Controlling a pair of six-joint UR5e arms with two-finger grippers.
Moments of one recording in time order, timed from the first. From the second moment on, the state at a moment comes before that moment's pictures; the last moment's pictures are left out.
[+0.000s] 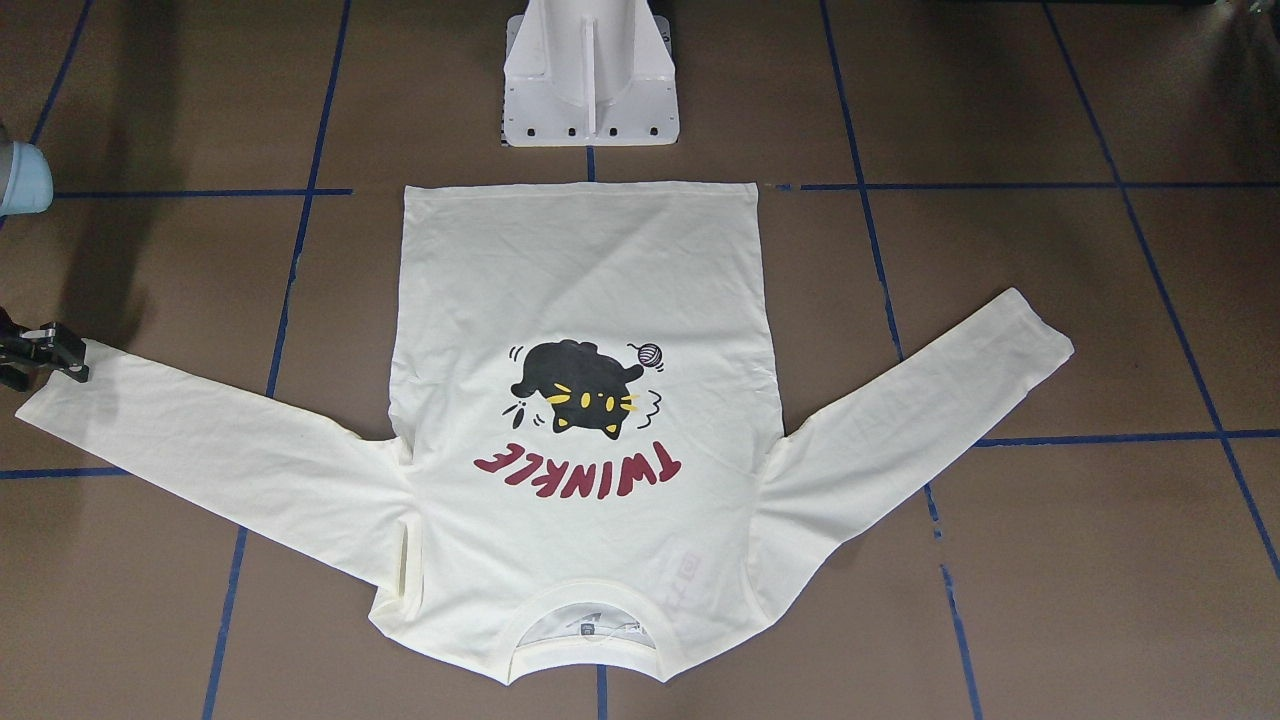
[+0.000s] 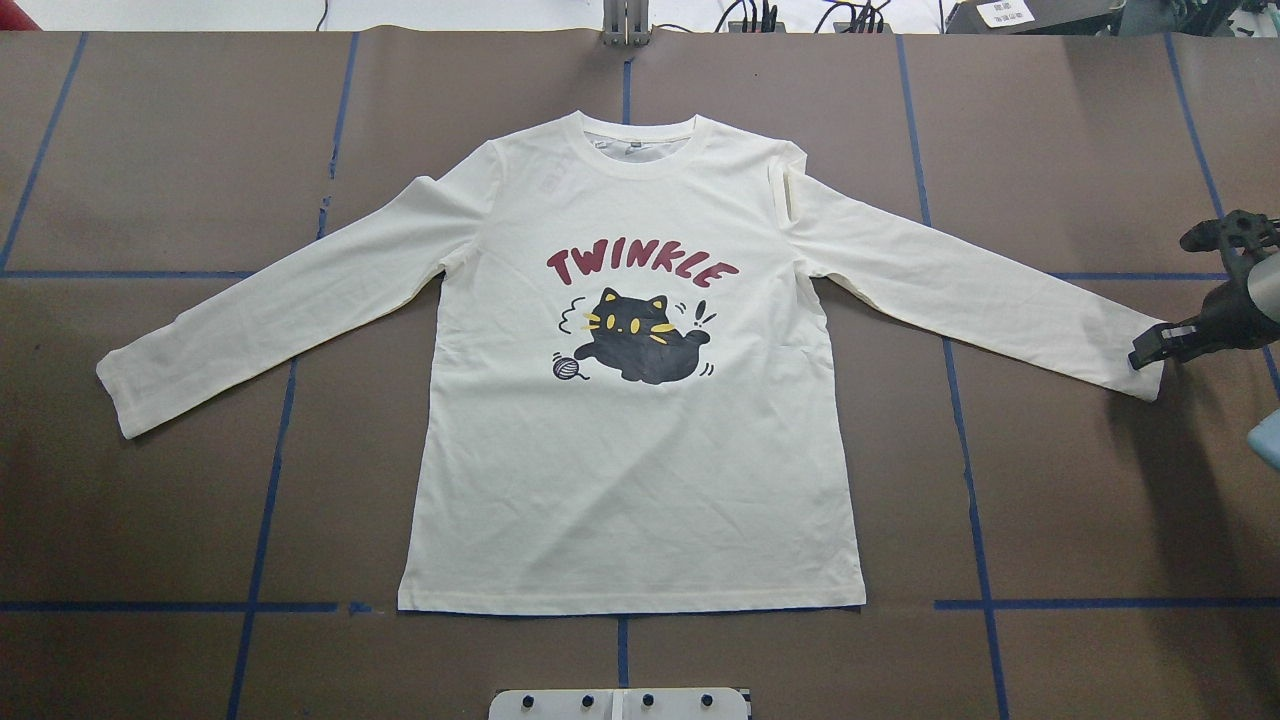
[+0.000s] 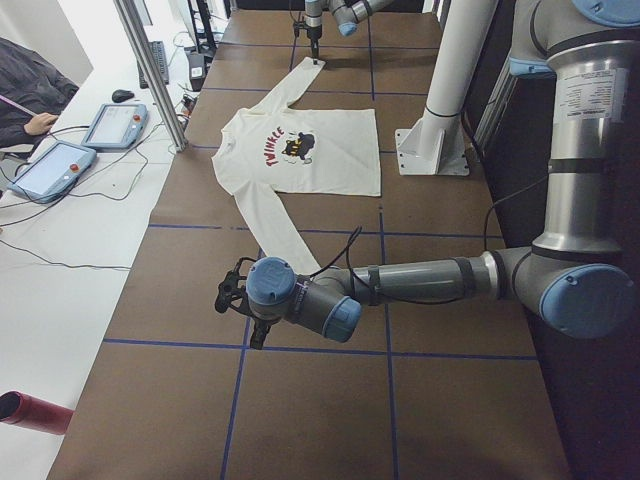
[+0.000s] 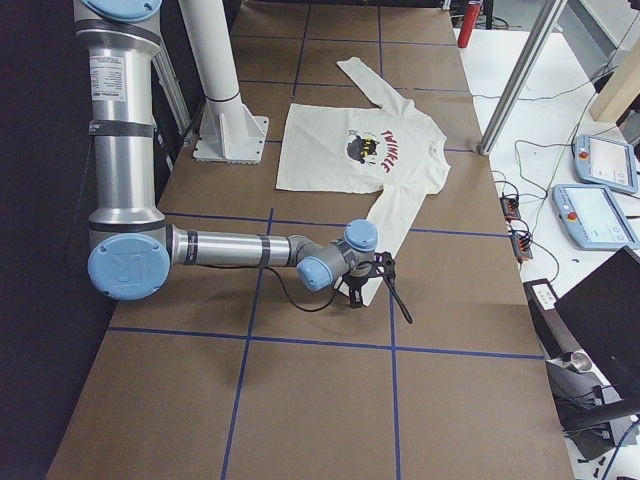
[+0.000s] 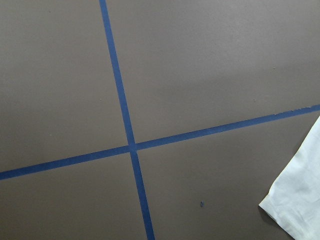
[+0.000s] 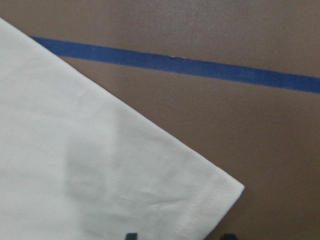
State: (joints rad) left arm -1.53 -1.54 -1.46 -2.09 -2.50 -0.11; right arm 1.06 -1.58 1.45 -0.99 2.22 0.54
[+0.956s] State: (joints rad) left arm -1.53 -1.54 -1.45 -2.09 -2.51 -0.11; right arm 1.06 -1.51 1.54 -0.99 2.27 0.57
